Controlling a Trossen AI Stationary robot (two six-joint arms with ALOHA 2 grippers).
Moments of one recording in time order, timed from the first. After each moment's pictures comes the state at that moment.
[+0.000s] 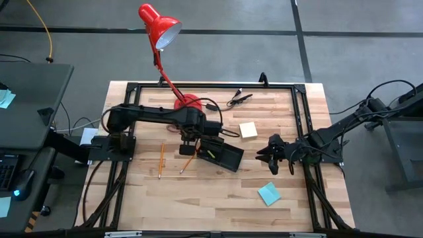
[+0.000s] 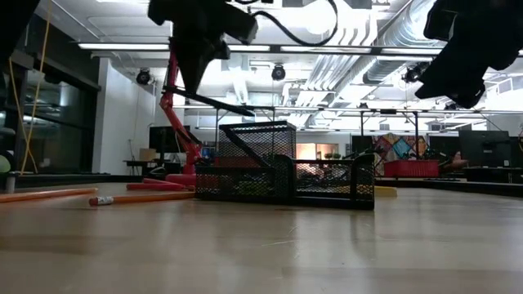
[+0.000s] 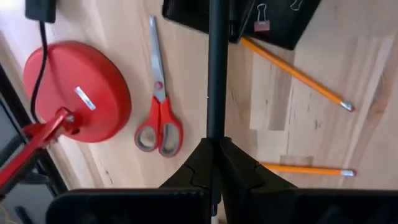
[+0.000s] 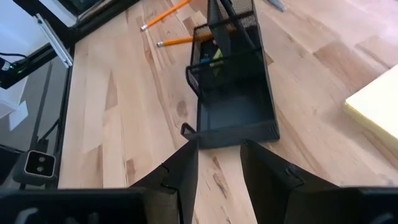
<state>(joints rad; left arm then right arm) 0.09 1.95 1.82 -1.57 -0.21 0.02 0.47 0.85 0.45 -0.23 0.39 0.79</state>
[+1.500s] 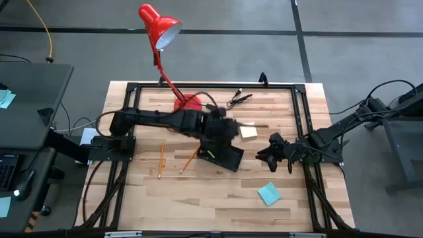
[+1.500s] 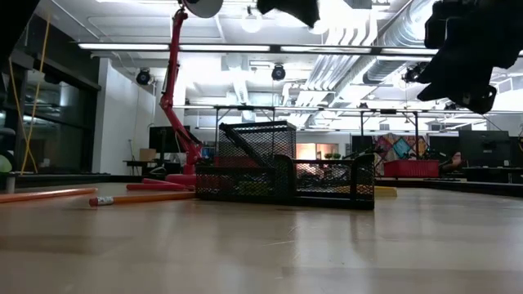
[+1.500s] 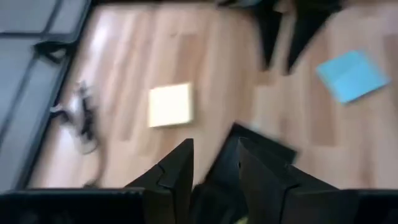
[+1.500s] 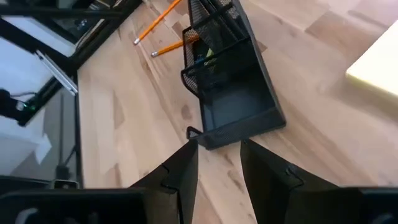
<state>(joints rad) 0.00 1.99 2.08 -0.99 -0.30 -0.10 0.47 0.85 0.45 -0.23 0.40 1.01</state>
